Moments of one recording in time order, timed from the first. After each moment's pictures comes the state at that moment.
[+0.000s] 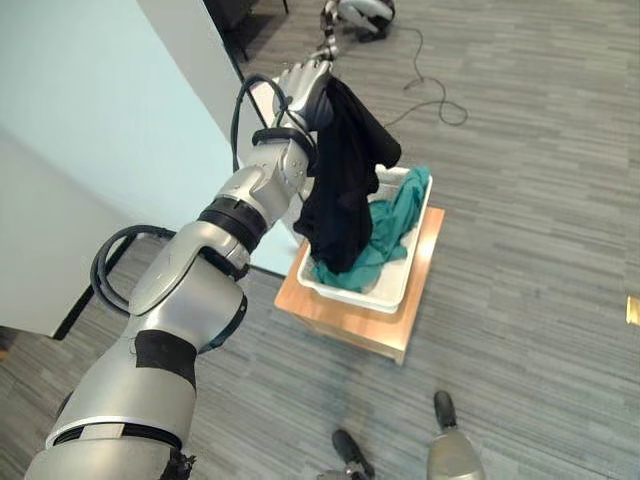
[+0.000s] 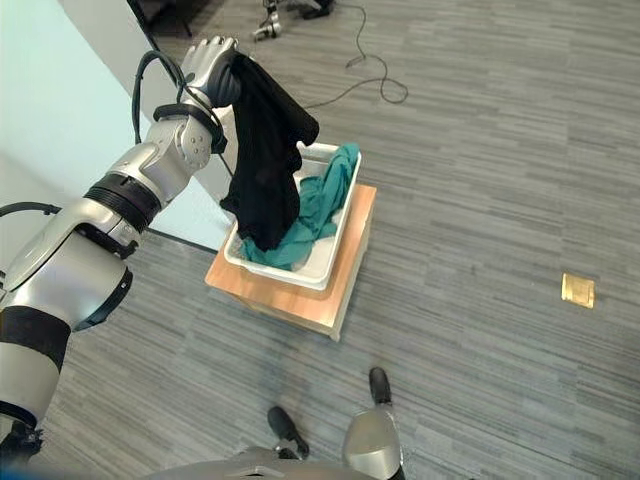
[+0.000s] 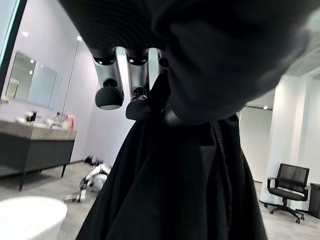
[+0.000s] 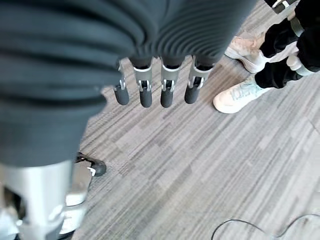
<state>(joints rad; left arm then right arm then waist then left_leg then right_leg) -1.33 0.46 -0.76 1.00 0.28 -0.04 0.38 0.08 -0.39 0.24 1.35 -0.09 -0.03 -0.15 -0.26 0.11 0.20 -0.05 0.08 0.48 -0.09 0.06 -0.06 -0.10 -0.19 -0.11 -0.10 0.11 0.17</state>
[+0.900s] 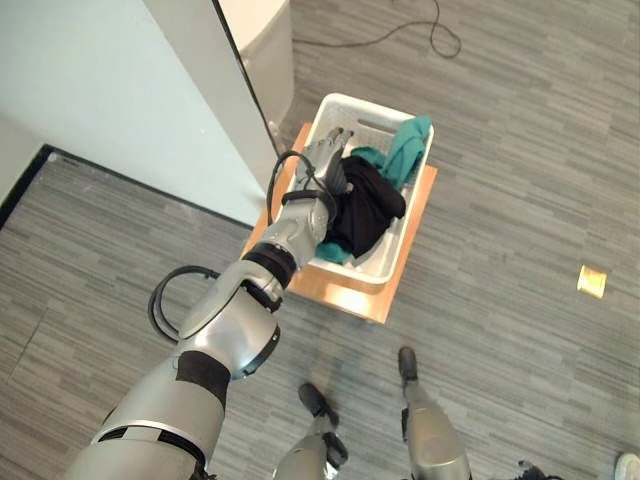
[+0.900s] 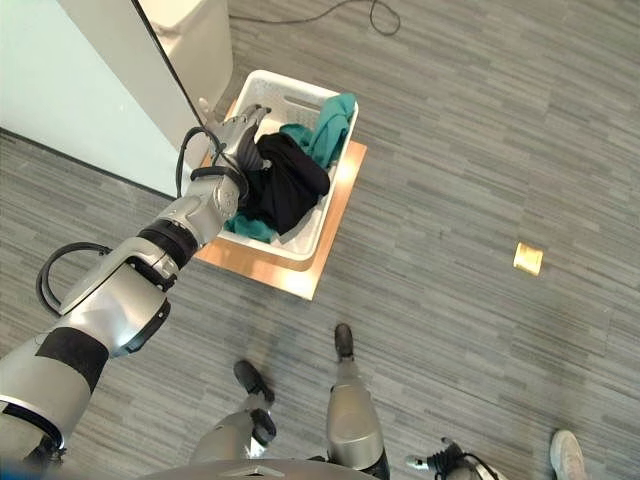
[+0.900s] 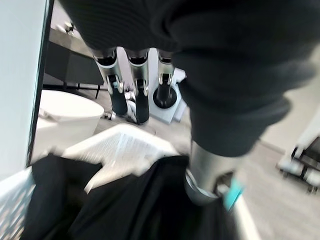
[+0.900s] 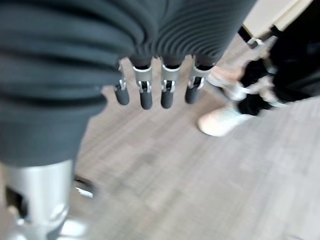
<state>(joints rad) -1.21 0.27 -0.68 1.08 0.39 0.03 0.41 -0.03 -0.33 0.28 1.31 -0.06 -0.04 -0.22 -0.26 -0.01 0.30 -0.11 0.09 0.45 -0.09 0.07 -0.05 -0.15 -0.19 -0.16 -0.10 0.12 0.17</state>
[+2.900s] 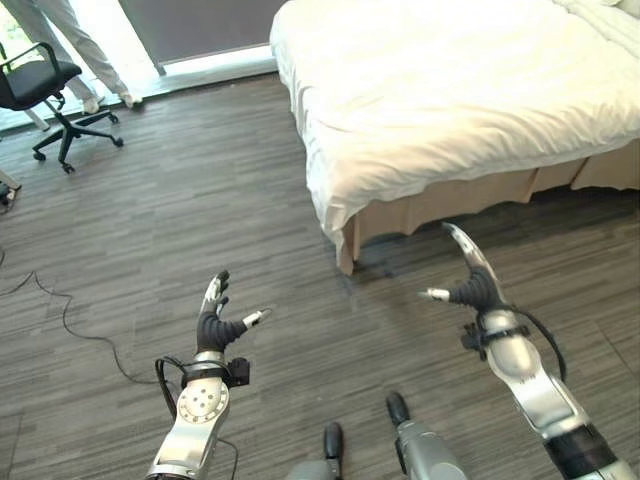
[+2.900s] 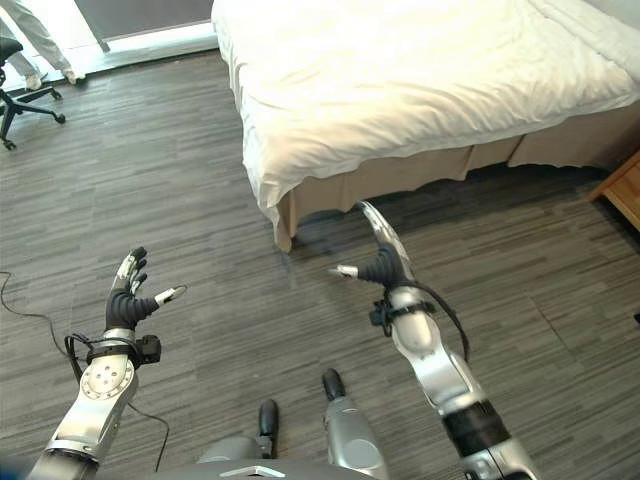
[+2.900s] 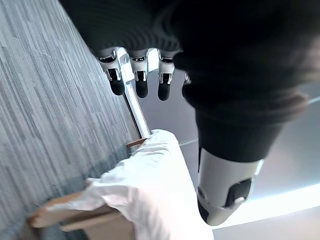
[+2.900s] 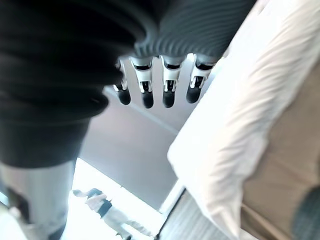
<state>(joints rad) 0.08 0.40 -0.05 0.12 -0.16 -0.24 0.31 -0.22 -0.43 0.30 -0.03 -0.22 -0.14 -0.26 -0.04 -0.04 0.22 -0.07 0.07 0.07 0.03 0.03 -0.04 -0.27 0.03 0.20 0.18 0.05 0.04</state>
